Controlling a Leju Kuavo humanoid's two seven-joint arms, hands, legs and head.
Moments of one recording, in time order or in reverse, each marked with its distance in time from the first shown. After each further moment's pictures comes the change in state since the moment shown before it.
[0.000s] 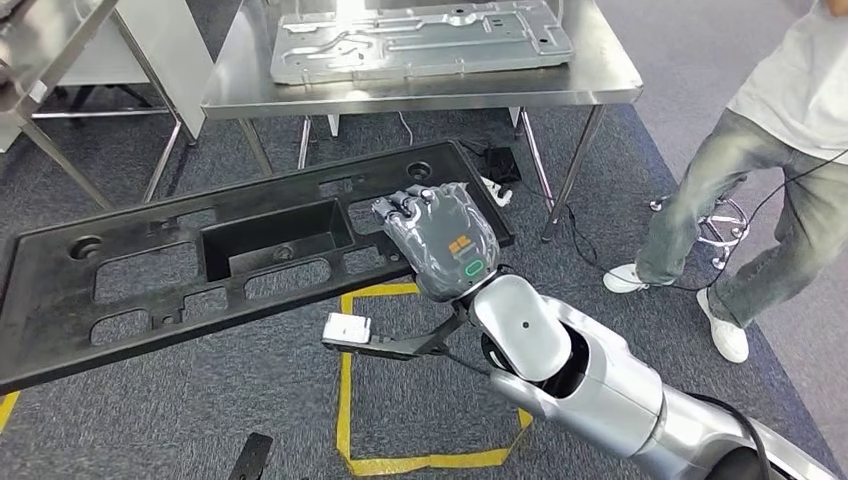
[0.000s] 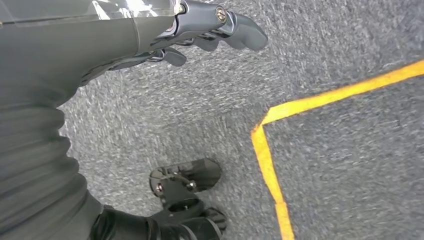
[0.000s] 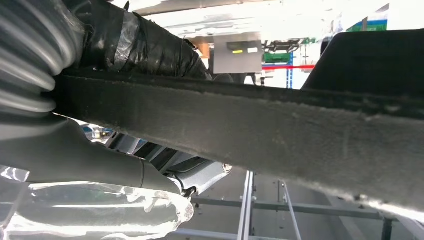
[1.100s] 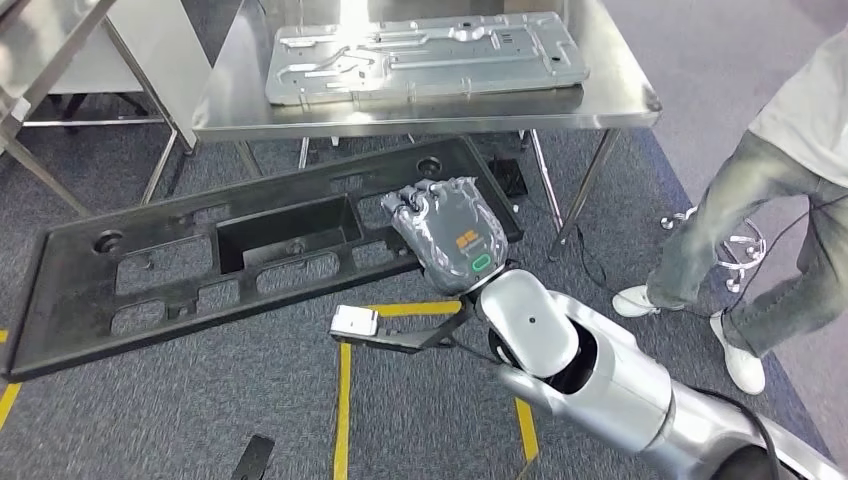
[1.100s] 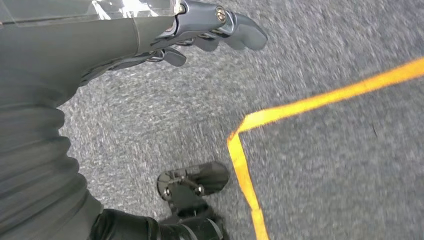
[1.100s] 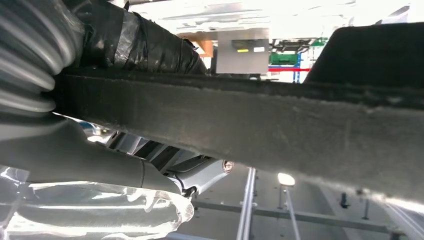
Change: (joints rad) left arm 0.007 0.002 -0.015 0.000 -0.001 -0.007 0.002; right arm -0.014 -0.019 0.000 -0.008 0.003 0.025 0.015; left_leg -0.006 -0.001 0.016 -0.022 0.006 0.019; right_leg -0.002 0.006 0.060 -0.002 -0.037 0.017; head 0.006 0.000
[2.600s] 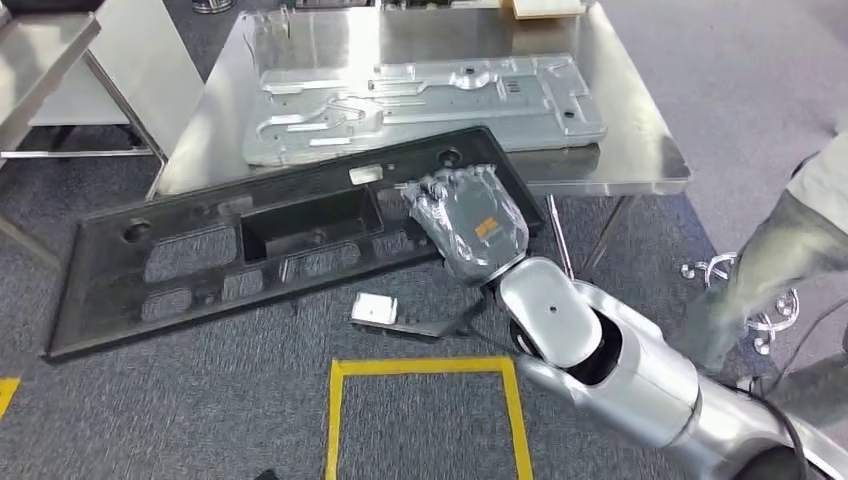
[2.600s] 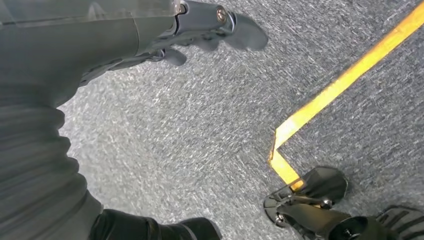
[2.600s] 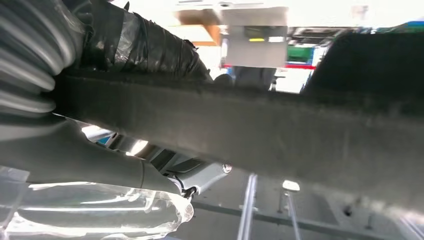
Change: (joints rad) left arm 0.016 0.157 -0.203 0.000 -0.253 -0.209 0.302; right arm -0.053 -0.039 0.000 -0.010 -0.024 0.060 -0.005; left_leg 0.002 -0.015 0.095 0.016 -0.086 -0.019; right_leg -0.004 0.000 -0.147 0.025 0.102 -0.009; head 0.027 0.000
